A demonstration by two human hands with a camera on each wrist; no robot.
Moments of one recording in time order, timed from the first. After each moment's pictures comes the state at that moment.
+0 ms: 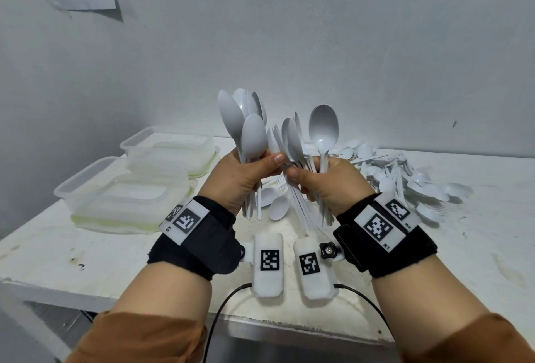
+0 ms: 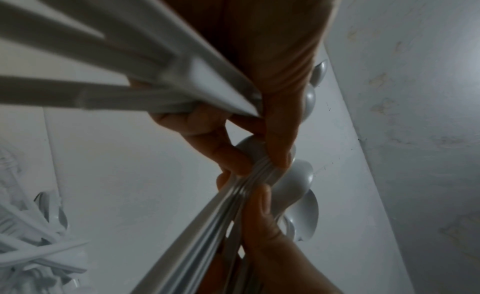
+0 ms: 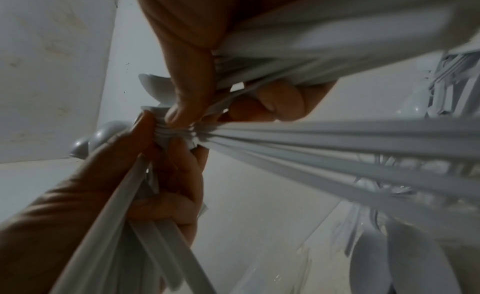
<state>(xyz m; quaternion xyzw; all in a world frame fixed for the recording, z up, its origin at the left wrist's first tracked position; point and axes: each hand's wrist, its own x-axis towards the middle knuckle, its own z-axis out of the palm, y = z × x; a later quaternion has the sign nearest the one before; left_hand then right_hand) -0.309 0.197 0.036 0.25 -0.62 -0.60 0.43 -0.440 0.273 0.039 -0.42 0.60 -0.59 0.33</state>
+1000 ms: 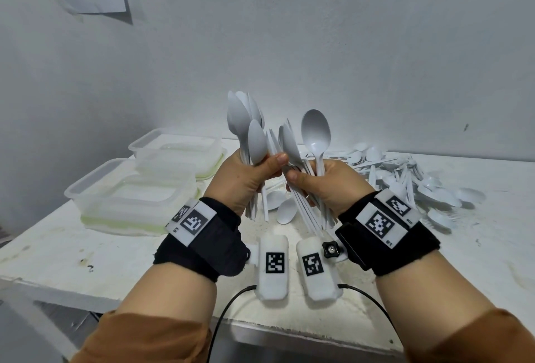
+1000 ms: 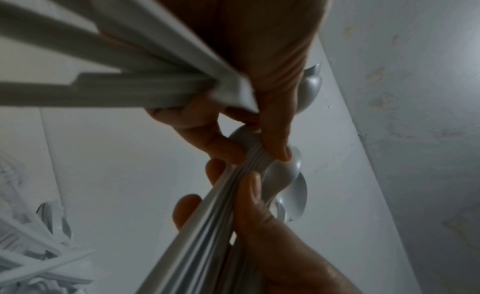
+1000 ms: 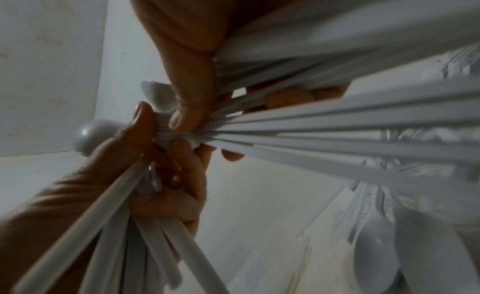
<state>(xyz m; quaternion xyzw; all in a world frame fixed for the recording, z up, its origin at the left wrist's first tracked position) -0.307 0.185 0.030 0.23 -0.62 -0.60 0.45 -0.435 0.264 0.043 -0.44 0.61 -0.55 0.36</state>
